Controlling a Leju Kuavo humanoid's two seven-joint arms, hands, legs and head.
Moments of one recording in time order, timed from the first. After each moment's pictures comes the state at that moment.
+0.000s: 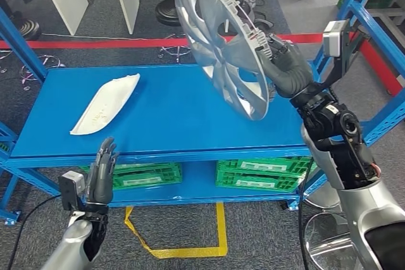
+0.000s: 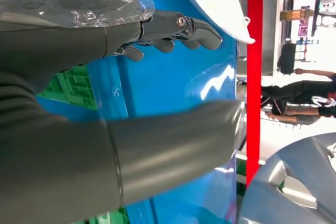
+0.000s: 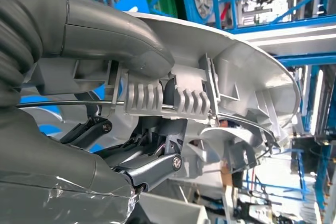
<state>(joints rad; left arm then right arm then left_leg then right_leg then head) -0.38 -0.02 -0.47 -0.79 0.38 0.03 -0.68 -0.51 -0.37 0.25 -1.60 -0.57 0.18 0.03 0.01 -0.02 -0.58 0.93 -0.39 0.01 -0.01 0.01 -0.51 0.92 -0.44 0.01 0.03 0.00</state>
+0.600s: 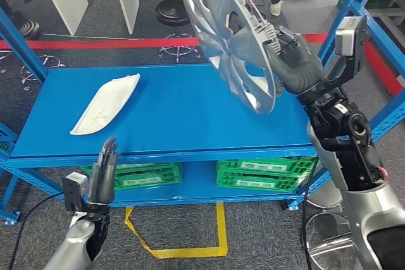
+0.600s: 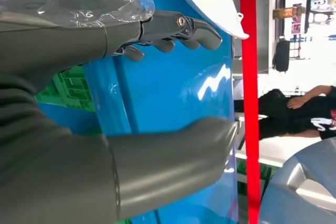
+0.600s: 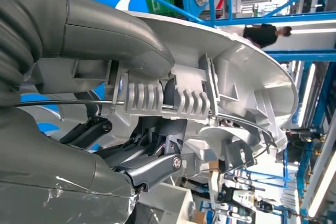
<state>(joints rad) -0.38 -0.03 -0.46 -0.77 0.31 0.03 -0.70 -0.50 -0.37 0.21 -1.67 -0.51 0.17 0.03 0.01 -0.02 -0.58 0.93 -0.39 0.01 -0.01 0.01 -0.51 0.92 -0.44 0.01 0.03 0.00</state>
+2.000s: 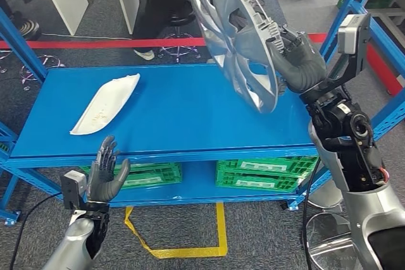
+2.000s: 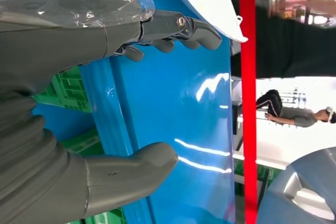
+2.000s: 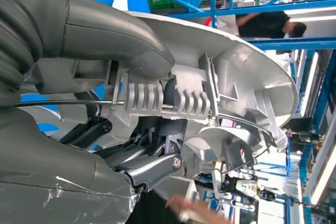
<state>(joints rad) -0.39 -0.05 -0.40 -0.76 0.28 0.00 -0.70 -0.50 -0.37 0.21 -1.69 -0.50 0.13 0.05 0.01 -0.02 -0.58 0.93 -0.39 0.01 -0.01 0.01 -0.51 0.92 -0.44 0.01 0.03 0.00</state>
